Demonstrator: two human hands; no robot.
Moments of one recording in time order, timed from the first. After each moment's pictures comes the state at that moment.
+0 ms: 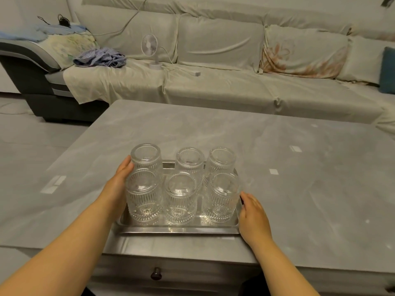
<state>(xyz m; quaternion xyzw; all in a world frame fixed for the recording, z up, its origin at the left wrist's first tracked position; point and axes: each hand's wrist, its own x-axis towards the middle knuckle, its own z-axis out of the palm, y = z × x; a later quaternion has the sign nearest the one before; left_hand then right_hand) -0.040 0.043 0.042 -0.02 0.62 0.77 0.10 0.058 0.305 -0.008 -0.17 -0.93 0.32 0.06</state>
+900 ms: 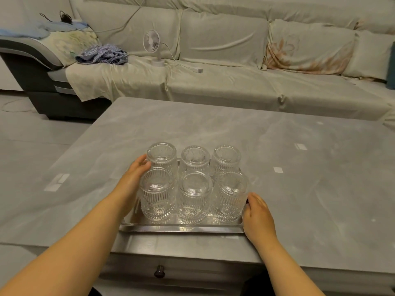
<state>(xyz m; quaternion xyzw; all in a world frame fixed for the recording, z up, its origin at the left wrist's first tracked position) -0.041 0.056 0.046 -0.02 0.69 0.72 0.10 0.060 0.300 -0.002 -0.20 -0.91 0.35 0.08</state>
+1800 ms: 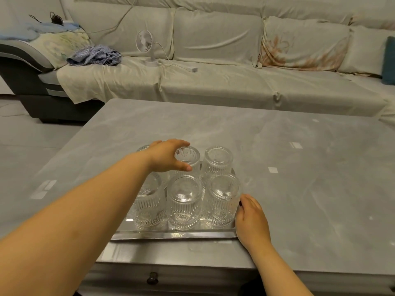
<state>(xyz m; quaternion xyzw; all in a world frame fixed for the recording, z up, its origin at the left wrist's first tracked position) -0.098 0.123 0.092 0.29 0.93 0.19 0.11 0.058 0.304 -0.006 -0.18 -0.91 0.35 0.09</state>
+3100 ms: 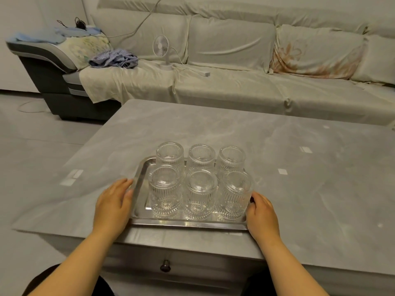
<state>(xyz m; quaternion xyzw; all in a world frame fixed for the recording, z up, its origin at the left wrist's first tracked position) 0.000 0.004 0.005 0.00 0.92 0.37 -0.10 0.061 0.300 -0.005 -0.20 -0.90 0.37 0.12</state>
